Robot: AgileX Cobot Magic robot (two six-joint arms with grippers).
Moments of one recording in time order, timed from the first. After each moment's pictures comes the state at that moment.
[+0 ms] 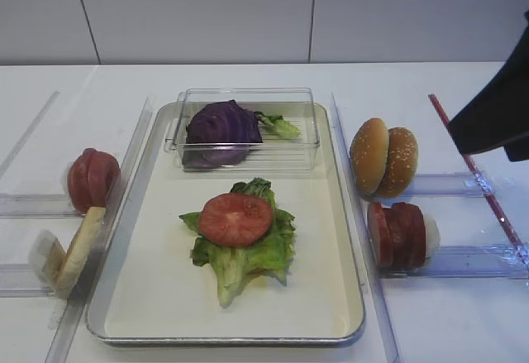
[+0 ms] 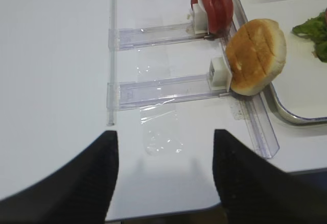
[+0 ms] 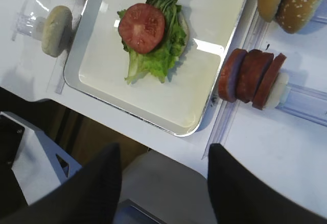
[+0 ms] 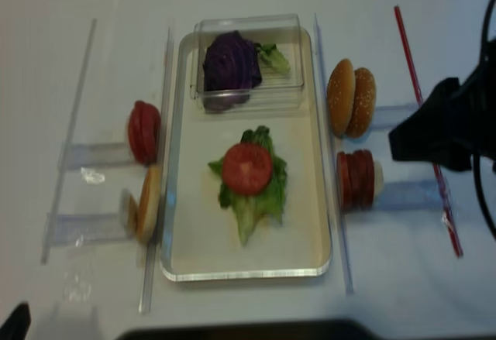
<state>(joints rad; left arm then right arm) 0.00 -0.02 -0.49 0.02 1.18 0.00 0.20 1.00 -1.03 0.55 1.25 -0.16</state>
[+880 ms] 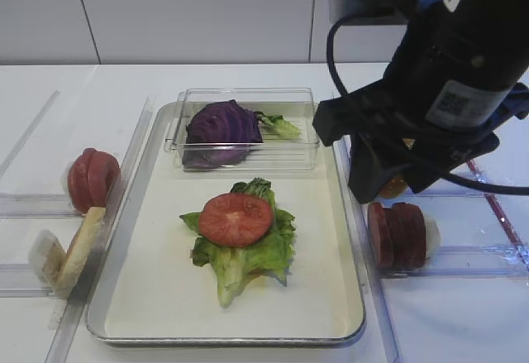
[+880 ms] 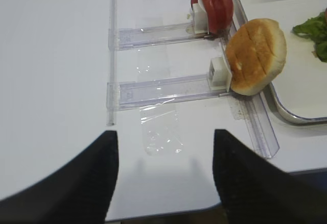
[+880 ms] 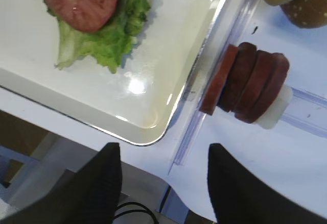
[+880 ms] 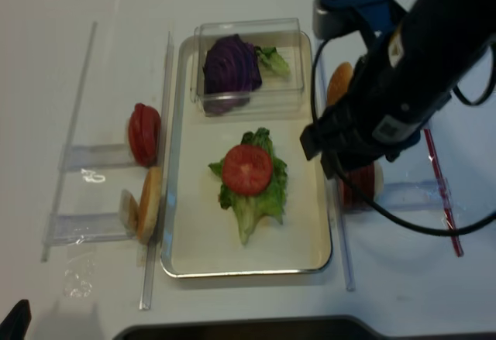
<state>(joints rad) 0.00 -0.02 -0.49 0.02 1.18 0.00 0.60 1.41 -1.22 0.16 1.24 0.18</state>
